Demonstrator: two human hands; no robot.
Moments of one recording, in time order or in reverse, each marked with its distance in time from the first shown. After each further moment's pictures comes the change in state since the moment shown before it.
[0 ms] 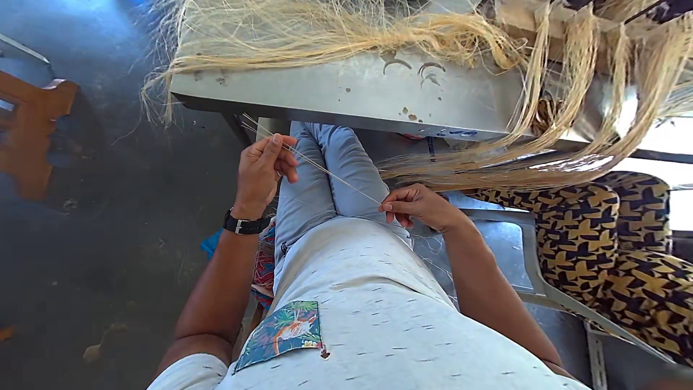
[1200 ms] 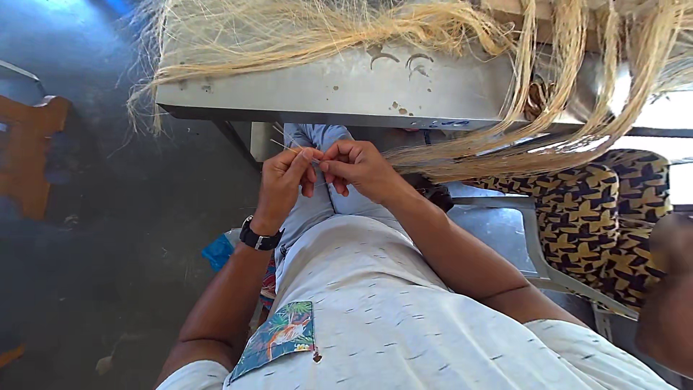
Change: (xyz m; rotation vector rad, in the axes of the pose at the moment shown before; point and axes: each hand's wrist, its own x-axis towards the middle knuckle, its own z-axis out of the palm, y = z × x) left_hand -0.029 0.000 0.044 0.159 -0.169 0.077; right_hand 0.066 -0.105 0.087 0.099 0.168 -0.331
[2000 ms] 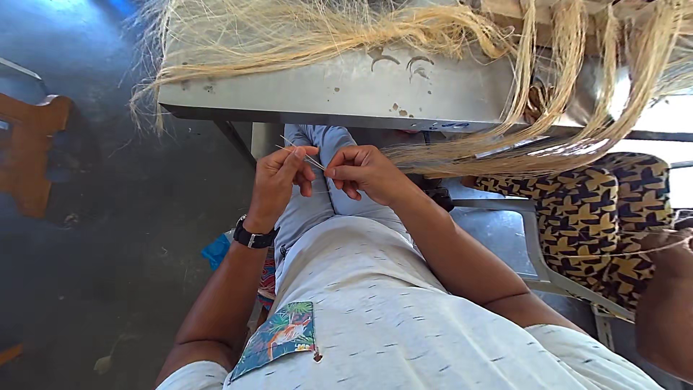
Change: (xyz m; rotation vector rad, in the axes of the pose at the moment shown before) left_hand -0.001 0.005 -0.010 -0.057 -0.026 -0.018; right_hand -0.004 0.006 -0.014 0.079 -0.074 0.095
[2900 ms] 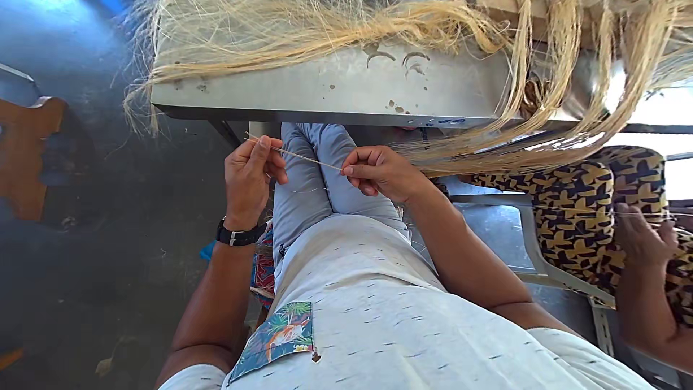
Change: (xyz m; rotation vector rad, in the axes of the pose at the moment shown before) left_hand -0.004 -0.003 -0.029 -0.040 0.154 0.039; right_hand -0.017 0.009 -0.032 -0.005 -0.018 0.033
